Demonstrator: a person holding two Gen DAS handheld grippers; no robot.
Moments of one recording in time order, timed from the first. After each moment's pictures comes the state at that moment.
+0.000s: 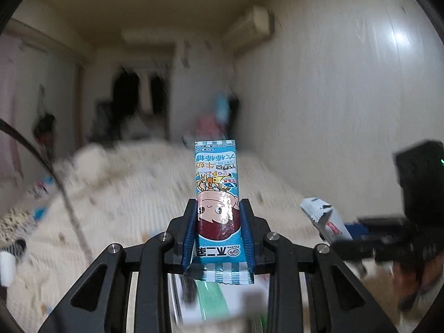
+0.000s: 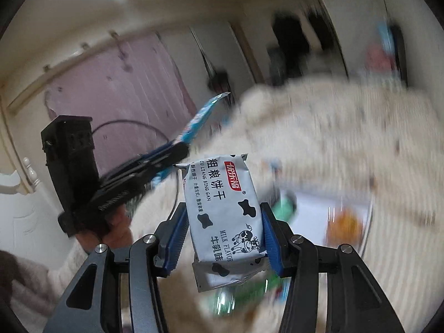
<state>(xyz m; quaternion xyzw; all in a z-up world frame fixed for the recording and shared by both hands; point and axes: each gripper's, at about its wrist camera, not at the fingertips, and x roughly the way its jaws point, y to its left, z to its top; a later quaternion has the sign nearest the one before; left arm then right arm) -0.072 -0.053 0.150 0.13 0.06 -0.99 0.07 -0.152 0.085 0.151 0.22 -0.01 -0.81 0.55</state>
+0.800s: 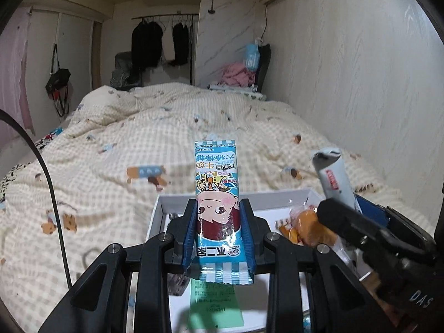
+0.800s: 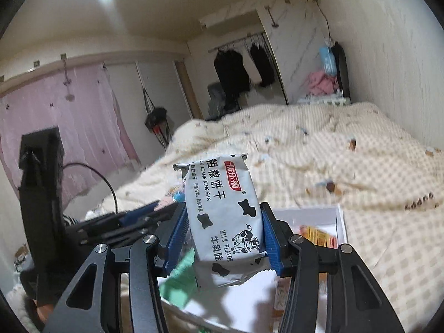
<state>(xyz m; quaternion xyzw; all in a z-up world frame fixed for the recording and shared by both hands) -0.173 -0.060 0.000 0.27 0.08 -0.95 0.12 -0.203 0.050 0.005 0.24 -0.03 -0.87 0.43</state>
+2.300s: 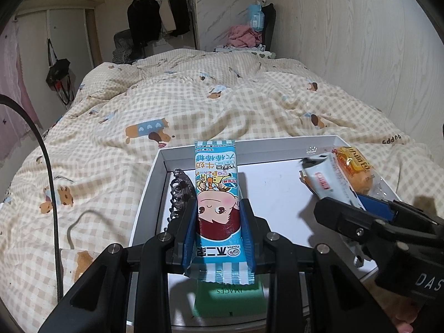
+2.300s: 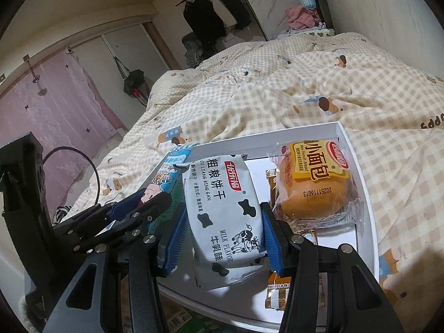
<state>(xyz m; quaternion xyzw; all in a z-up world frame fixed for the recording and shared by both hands) -0.196 -0.052 -0.047 0.37 0.04 -0.92 0.15 -0.238 0.045 -0.041 0.40 -0.06 -0.82 0.41</state>
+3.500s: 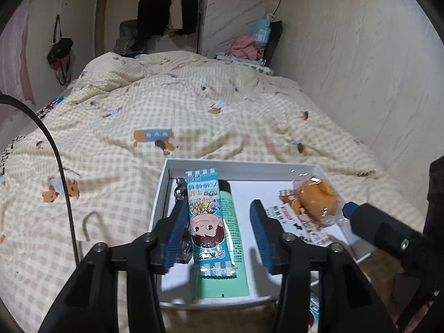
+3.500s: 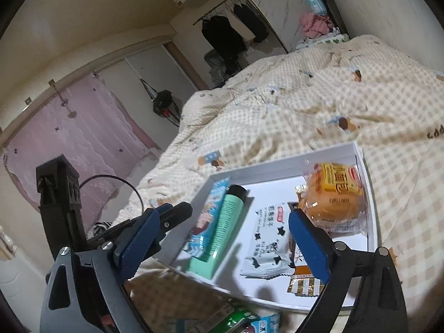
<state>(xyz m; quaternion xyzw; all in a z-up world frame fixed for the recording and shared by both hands) -0.166 -0.073 -0.003 0.34 0.13 -0.92 0.12 -0.230 0.066 0.004 0.36 -0.13 -0.79 0.48</state>
